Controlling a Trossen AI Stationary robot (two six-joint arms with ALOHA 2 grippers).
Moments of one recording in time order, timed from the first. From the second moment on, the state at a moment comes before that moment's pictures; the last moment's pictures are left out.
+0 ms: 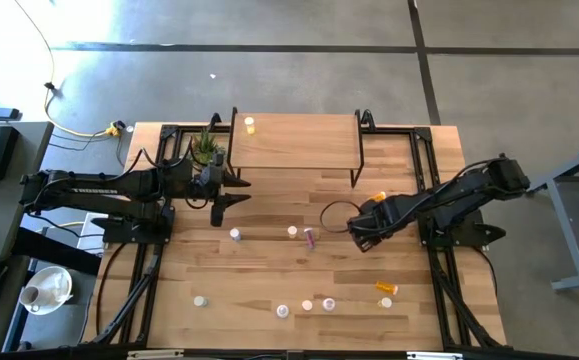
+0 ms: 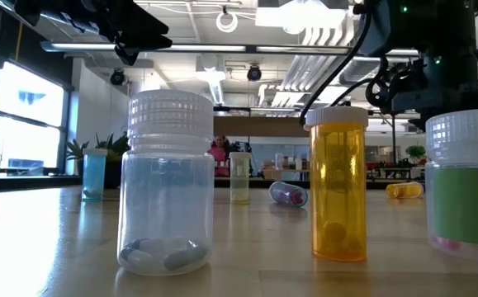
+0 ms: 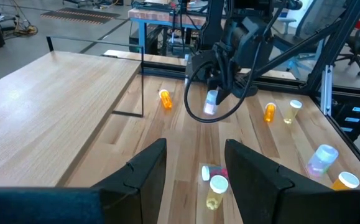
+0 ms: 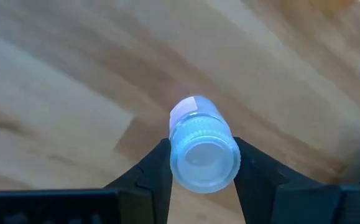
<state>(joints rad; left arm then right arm) 0.22 0.83 0.55 0.02 0.01 -0.08 0.21 1.45 0.83 -0.99 0.05 1.17</state>
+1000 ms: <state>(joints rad) 0.22 0.83 0.55 0.01 0.01 -0.08 -0.08 1.45 1.45 -1.25 0.15 0.54</state>
